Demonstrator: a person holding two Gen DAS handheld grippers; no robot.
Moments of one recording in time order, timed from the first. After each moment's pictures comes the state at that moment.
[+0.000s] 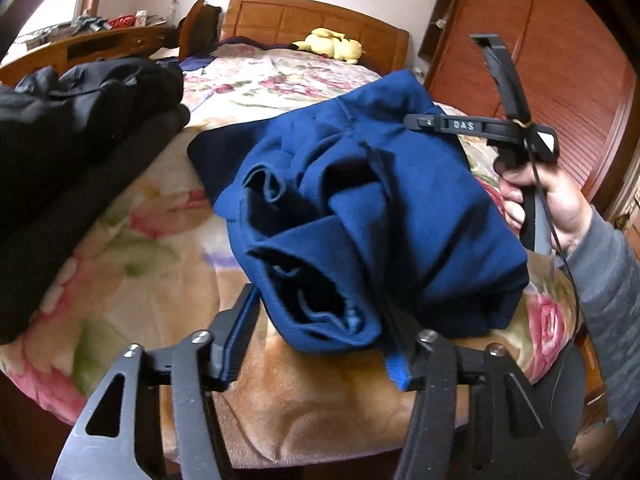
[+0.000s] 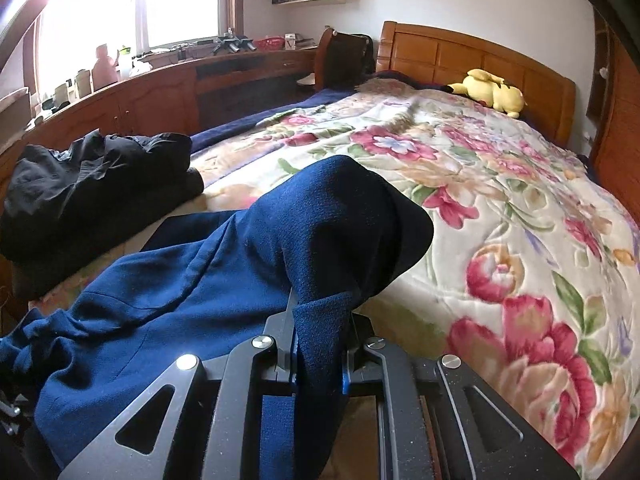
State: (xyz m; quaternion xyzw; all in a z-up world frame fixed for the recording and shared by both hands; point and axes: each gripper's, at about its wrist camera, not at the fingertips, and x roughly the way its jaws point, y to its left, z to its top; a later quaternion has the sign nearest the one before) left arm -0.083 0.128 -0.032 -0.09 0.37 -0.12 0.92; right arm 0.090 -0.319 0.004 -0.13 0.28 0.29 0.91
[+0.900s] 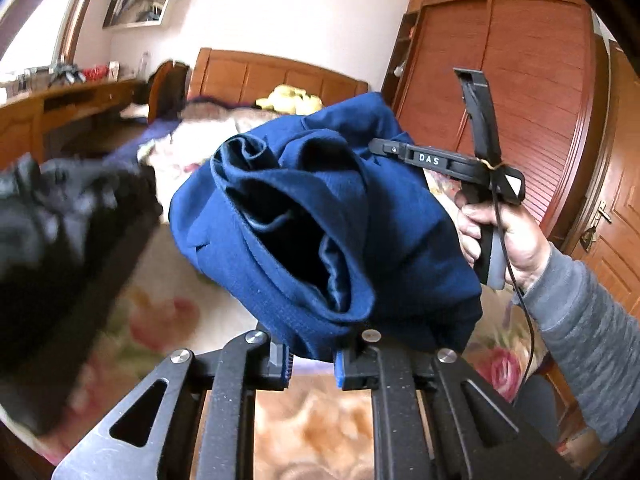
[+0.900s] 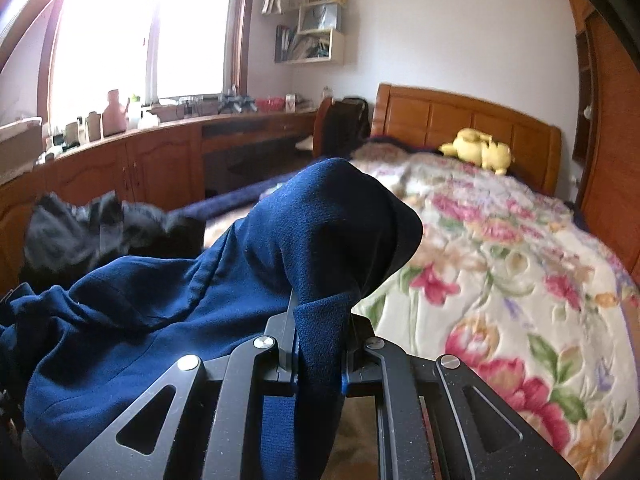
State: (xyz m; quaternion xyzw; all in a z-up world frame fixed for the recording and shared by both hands) left arm -0.077 0.138 0.057 -0.08 0.26 -0.18 0.95; right arm 0.036 -0.322 0.082 -0.11 0.16 0.29 0.94
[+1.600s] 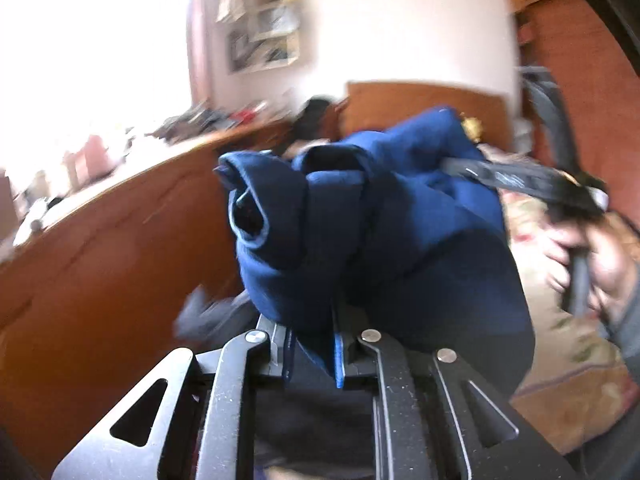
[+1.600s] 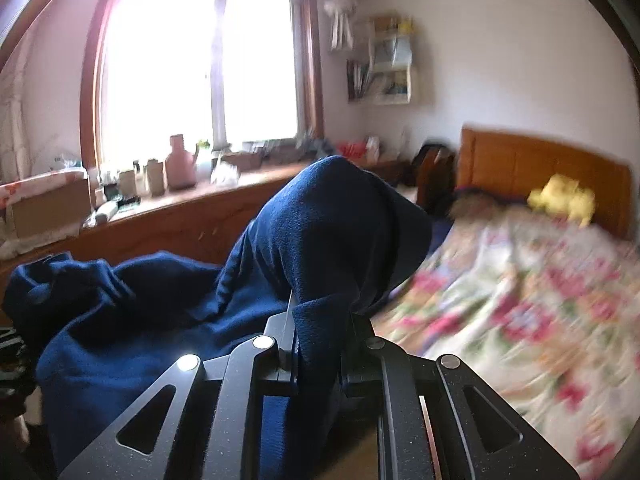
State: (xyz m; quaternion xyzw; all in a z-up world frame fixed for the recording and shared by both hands) left arm -0.072 0.415 0.114 0.00 0.26 0.11 0.96; right arm 0.014 -0.041 0.136 -0.07 0.17 0.40 0.89
